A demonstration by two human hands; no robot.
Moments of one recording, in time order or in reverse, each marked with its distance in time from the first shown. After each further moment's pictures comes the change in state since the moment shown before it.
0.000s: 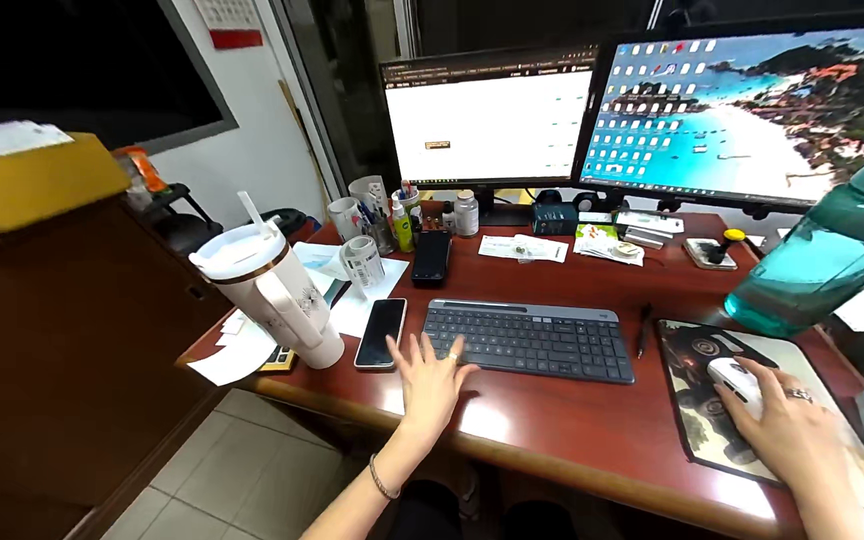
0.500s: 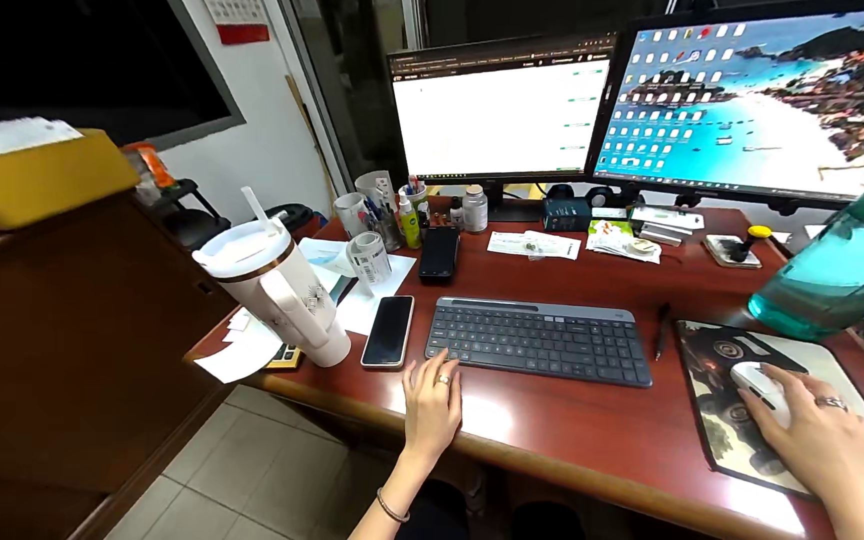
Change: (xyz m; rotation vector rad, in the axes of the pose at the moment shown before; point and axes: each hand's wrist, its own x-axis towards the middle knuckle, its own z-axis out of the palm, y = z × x) left_hand -0.031 -0.021 0.059 -0.341 0.429 0.049; right_hand -0.002 0.005 0.004 -0.020 -0.010 0.006
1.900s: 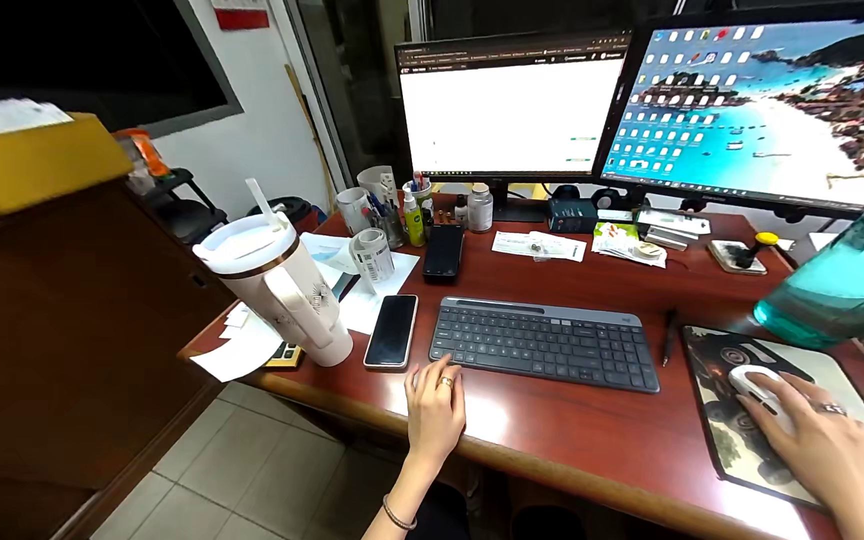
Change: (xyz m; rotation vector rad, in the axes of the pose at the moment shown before) left_hand -0.002 -0.001 0.002 0.002 0.028 -0.065; right_hand 0.005 -0.001 -0.002 0.011 -0.037 -0.095
